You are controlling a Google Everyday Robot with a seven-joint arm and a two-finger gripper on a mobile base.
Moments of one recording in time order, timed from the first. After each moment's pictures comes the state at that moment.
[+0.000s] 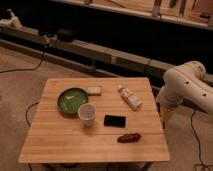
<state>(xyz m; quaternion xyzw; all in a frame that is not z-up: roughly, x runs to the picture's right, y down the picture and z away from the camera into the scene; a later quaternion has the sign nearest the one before) 0.285 0.107 0.684 -0.28 0.02 0.02 0.96</state>
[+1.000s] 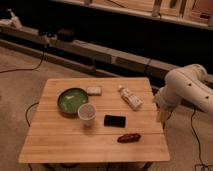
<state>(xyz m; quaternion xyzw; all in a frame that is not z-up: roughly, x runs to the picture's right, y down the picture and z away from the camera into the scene) 0.257 0.115 0.689 -0.26 -0.05 0.03 0.96</state>
